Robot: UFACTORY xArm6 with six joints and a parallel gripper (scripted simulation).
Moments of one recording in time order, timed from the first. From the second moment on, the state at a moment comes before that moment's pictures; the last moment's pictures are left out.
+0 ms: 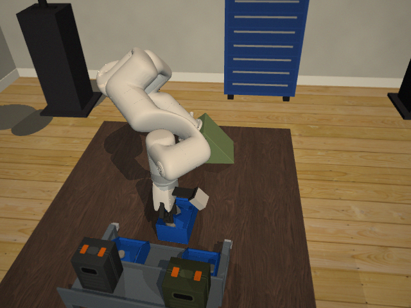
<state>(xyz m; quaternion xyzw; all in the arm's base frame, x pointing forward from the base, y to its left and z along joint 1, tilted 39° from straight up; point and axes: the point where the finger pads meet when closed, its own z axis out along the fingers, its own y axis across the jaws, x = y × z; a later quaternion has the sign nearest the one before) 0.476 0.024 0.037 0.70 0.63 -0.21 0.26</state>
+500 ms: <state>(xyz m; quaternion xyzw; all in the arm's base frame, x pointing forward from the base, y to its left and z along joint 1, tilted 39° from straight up) 0.477 0.021 0.032 0.70 0.63 -0.21 0.26</state>
